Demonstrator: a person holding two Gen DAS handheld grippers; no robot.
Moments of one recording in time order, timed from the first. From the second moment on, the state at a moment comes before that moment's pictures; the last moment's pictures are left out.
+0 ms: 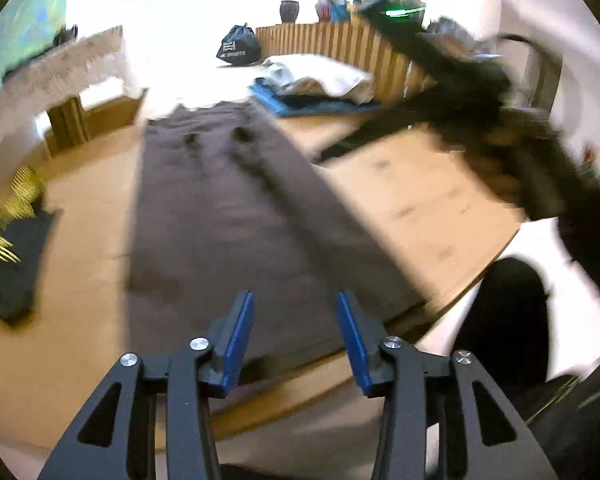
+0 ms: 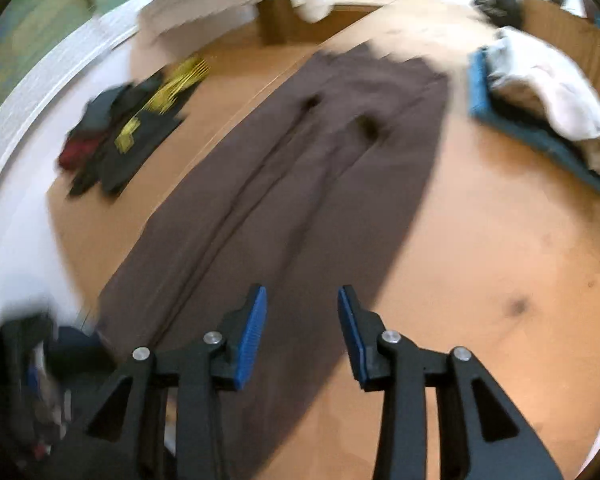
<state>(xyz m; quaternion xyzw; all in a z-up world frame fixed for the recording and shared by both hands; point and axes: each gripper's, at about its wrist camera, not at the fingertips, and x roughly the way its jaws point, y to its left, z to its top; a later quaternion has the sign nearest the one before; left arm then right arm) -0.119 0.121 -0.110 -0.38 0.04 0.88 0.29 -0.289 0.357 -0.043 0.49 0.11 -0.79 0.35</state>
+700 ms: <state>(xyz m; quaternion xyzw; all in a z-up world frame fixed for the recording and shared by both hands) -0.124 0.198 -0.159 -0.42 0.09 0.85 0.28 -0.366 0.254 -0.073 0.58 0.23 -0.73 0.28</state>
